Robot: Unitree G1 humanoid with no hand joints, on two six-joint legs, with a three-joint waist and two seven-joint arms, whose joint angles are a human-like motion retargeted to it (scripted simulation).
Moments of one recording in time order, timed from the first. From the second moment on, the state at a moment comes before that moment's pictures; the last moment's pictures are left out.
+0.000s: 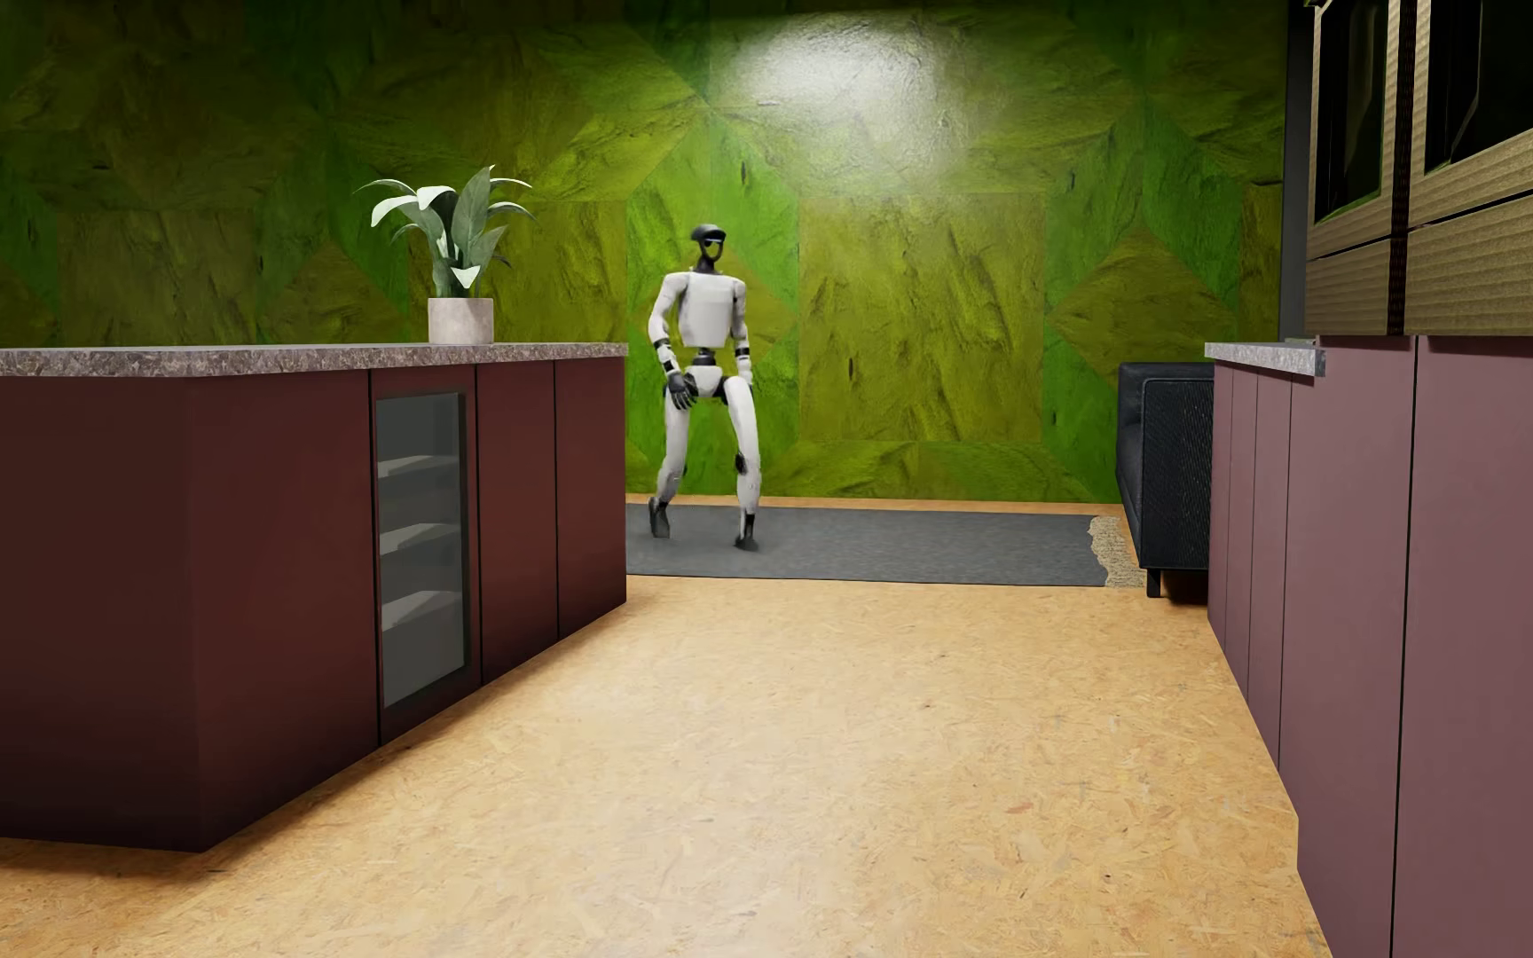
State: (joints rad) body -0.47 0.29 0.29 0.07 0.07 0.00 0.00 0.00 0.04 0.73 0.72 0.33 0.11 -0.08 -0.04 0.35 -0.38 0.00 0.00 -0.49 0.47 0.99 0.75 0.00 0.00 0.00 0.00 0.00 0.00
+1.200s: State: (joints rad) body 0.22 -0.56 -0.14 0.18 0.03 0.02 0.00 0.00 0.08 0.56 0.57 0.35 0.32 -0.35 0.04 0.41 -0.36 0.00 0.00 -0.44 0.67 0.75 0.91 0.00 0.00 0.00 0.00 0.00 0.00
